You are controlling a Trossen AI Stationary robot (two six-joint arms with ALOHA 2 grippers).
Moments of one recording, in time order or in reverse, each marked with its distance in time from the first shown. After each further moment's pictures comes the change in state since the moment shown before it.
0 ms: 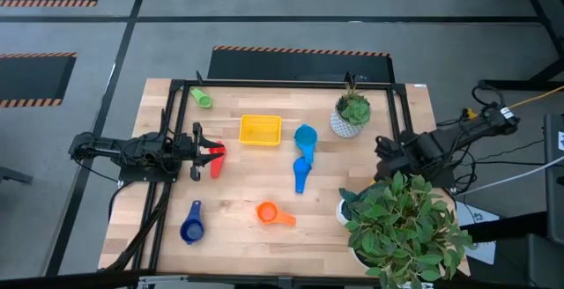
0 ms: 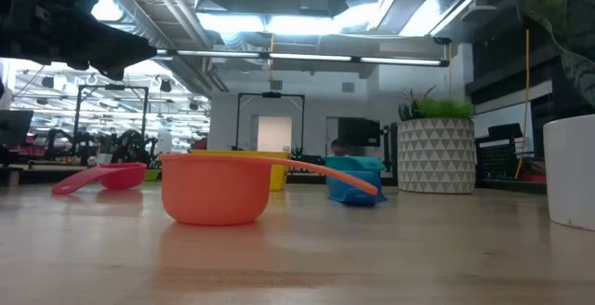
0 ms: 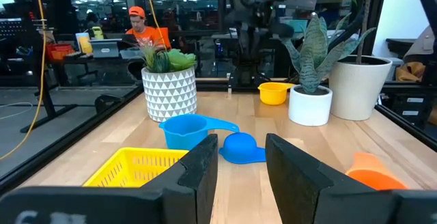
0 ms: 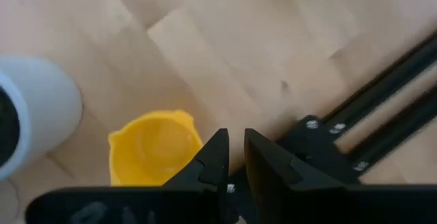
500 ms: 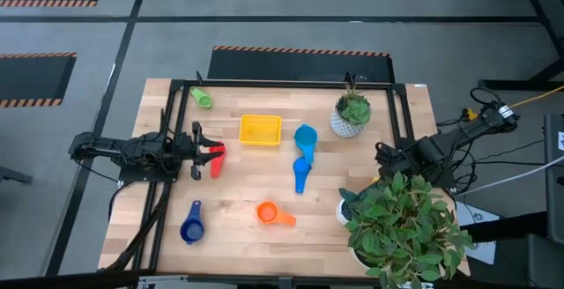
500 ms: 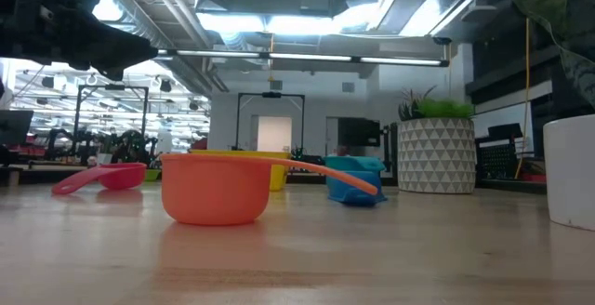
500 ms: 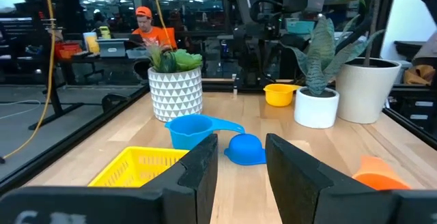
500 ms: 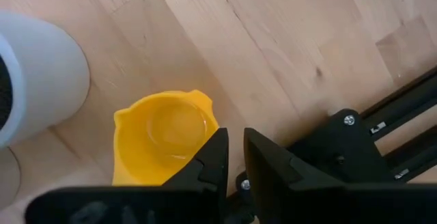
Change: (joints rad) left arm 0.000 0.000 0.000 0.003 -0.027 -0.008; right arm 0.036 -0.057 -0.113 0.101 -0.063 -0.024
